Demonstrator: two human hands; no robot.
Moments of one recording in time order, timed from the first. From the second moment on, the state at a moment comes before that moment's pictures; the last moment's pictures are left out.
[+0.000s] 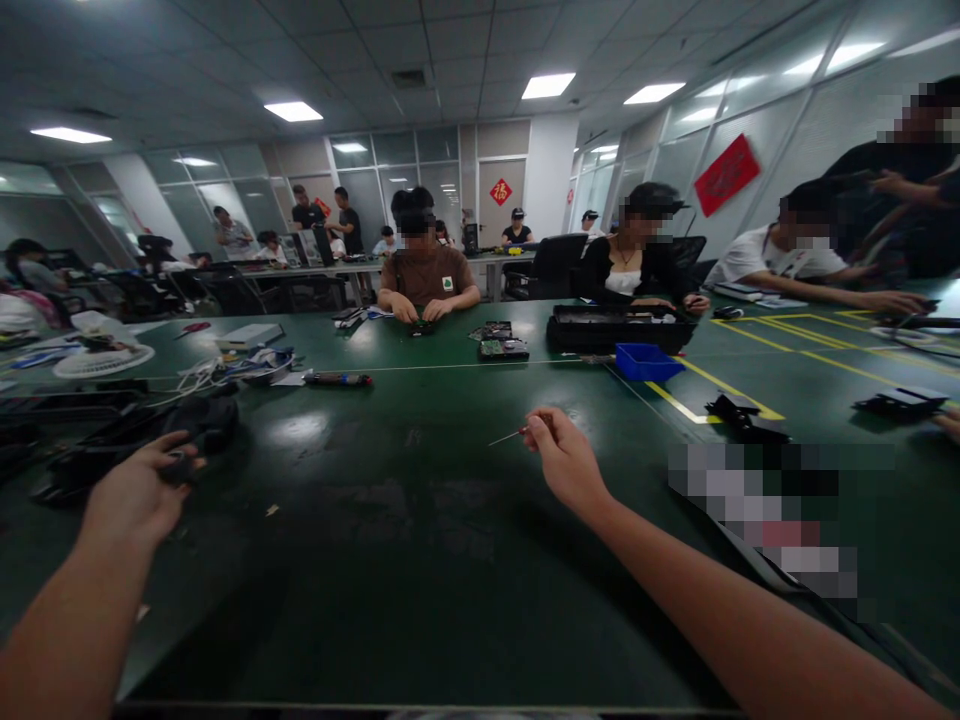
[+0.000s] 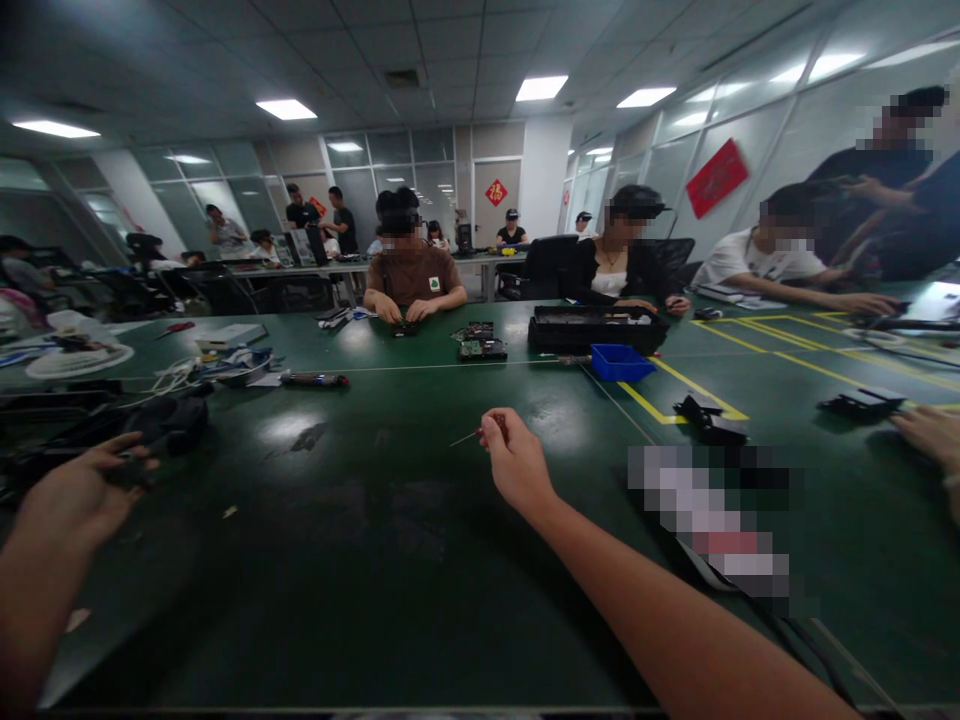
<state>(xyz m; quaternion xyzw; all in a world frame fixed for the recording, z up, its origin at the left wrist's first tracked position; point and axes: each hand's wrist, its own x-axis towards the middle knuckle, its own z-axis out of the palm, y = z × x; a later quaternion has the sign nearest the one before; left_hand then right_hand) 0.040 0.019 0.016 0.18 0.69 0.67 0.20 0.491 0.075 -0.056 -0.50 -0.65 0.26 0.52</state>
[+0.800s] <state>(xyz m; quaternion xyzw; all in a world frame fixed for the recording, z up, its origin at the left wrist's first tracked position) 0.298 0.076 -0.063 0.70 0.49 0.40 0.35 0.490 0.056 -0.038 -0.43 -0.62 0.26 0.60</state>
